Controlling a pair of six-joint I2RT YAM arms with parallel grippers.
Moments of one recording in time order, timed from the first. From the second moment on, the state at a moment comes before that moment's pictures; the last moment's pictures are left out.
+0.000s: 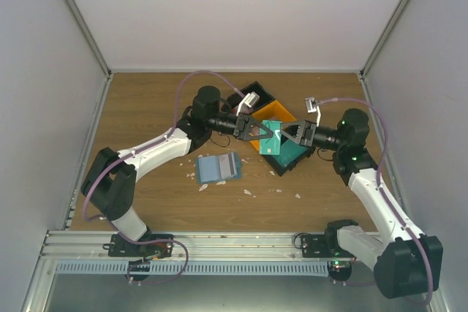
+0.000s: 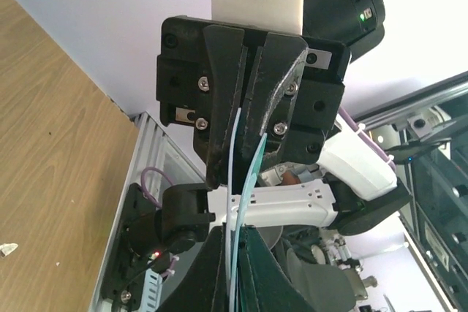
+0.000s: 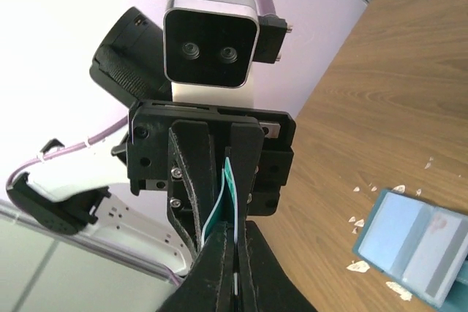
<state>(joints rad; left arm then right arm) -0.64 1.63 1.16 0.36 1.14 -0.97 0.15 1.00 0.70 0.20 -1.14 0.82</state>
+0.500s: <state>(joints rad) -0.57 1.67 1.14 0.39 1.07 -1.05 0.03 1.10 0.71 0.28 -1.07 1.10</state>
